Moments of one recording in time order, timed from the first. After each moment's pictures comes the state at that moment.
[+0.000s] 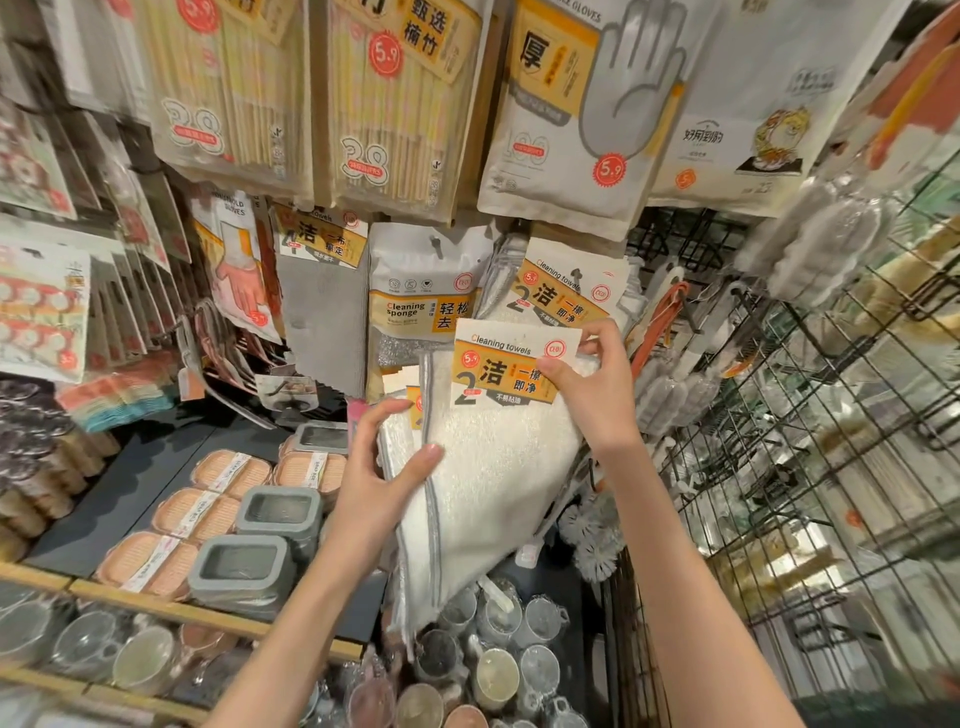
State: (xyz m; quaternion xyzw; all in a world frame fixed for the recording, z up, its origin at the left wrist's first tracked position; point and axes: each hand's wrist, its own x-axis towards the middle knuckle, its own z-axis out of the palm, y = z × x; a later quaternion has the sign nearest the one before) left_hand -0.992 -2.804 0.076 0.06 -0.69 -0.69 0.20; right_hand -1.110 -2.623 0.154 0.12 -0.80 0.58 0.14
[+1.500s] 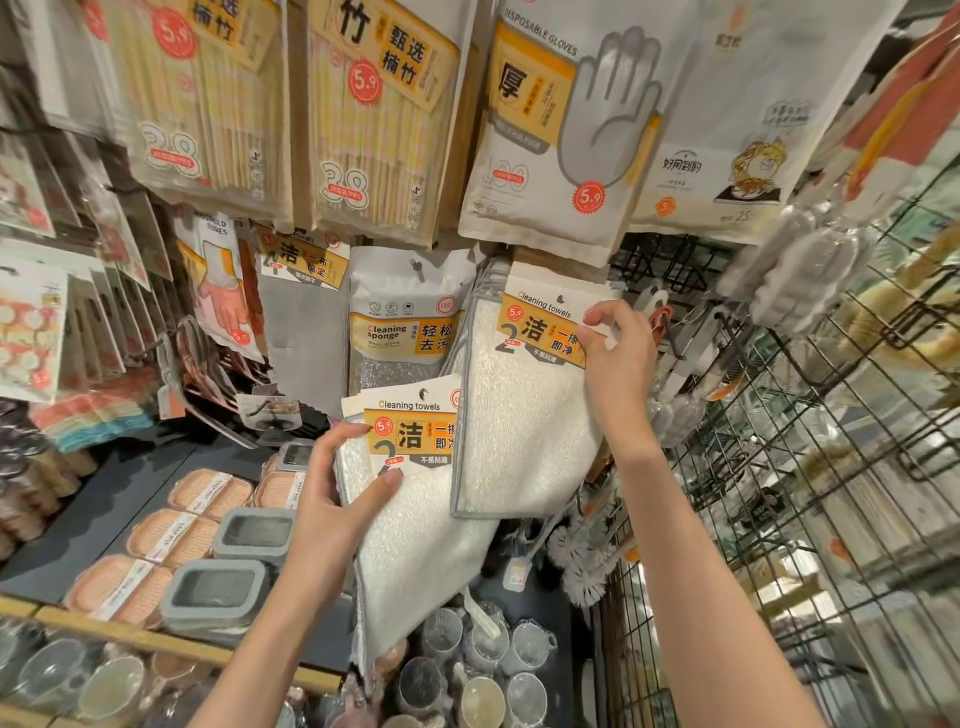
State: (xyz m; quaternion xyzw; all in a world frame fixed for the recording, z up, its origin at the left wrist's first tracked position) left_hand -0.993 -2.808 0.081 0.10 -0.64 -0.73 0.21; right_hand -1.174 -2.600 0.170 0.08 -0.83 0.48 0.28
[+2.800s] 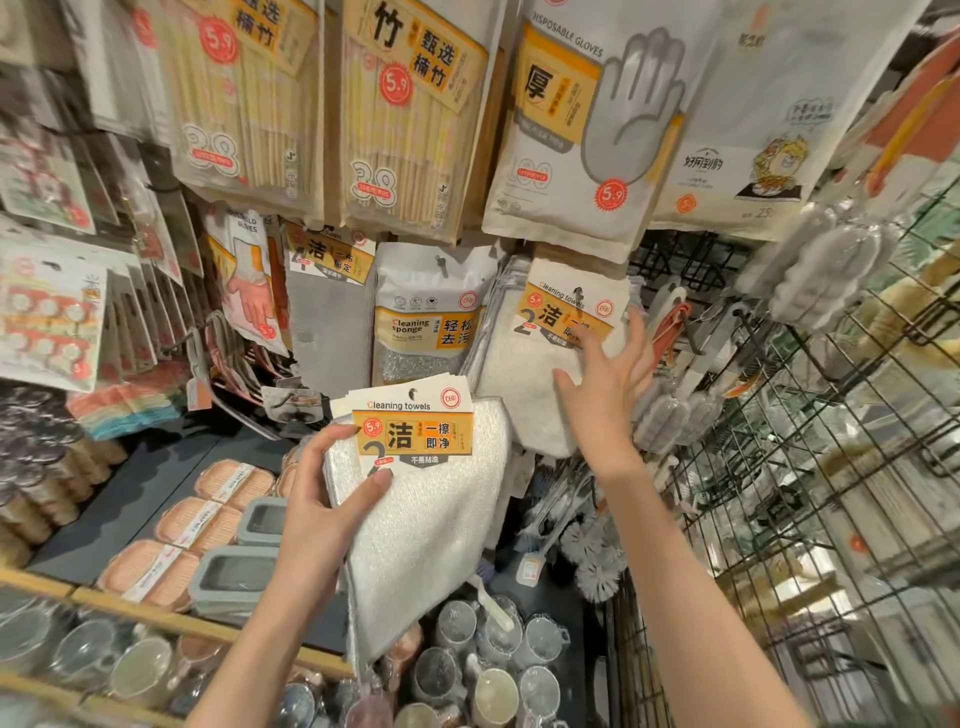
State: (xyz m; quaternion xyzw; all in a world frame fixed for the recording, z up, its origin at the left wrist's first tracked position) left_hand -0.974 -2.829 0.074 0.12 -0.62 -0.75 0.21; right_hand -1.147 -2.622 0.139 0.08 -0.92 0.25 0.27
